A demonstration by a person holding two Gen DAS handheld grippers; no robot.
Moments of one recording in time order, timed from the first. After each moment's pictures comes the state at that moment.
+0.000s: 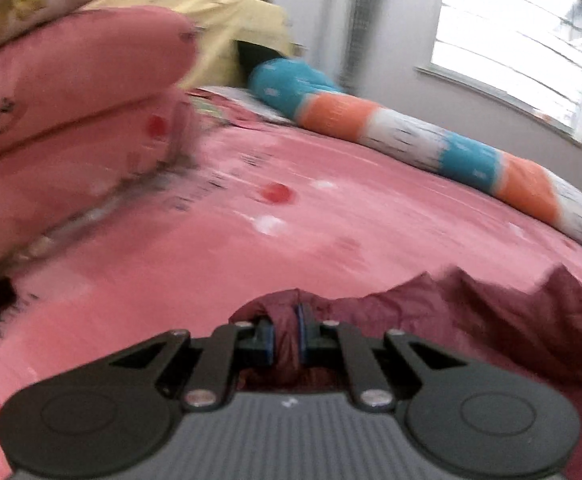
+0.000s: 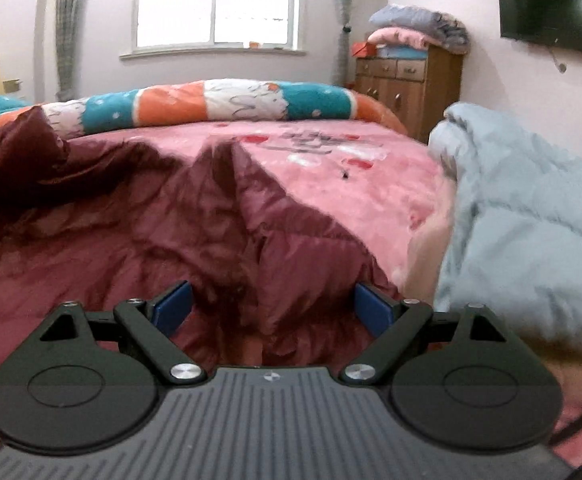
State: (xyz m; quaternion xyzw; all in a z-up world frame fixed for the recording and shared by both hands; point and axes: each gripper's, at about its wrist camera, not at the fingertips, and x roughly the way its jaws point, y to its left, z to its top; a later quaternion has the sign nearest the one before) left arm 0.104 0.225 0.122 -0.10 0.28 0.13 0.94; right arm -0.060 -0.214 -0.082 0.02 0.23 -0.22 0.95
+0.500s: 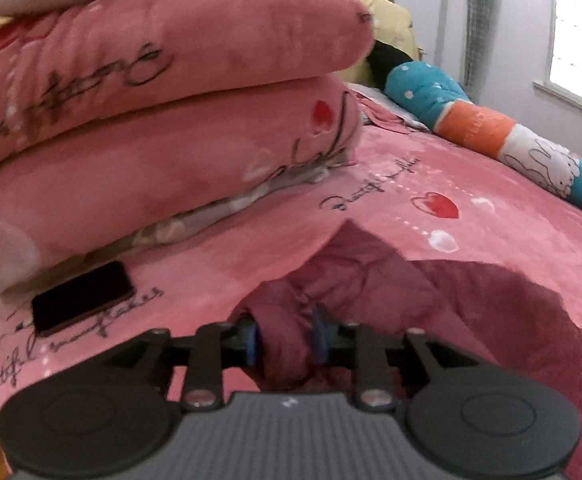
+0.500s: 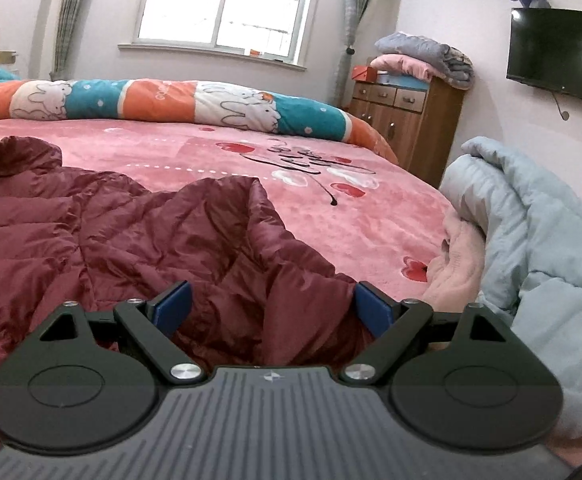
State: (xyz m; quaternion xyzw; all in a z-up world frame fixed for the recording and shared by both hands) left arm 0.091 0.329 0.092 -0.12 0.29 0.28 0.91; right arm -0.043 -0.220 -0.081 -0.05 0.22 -0.24 0.94
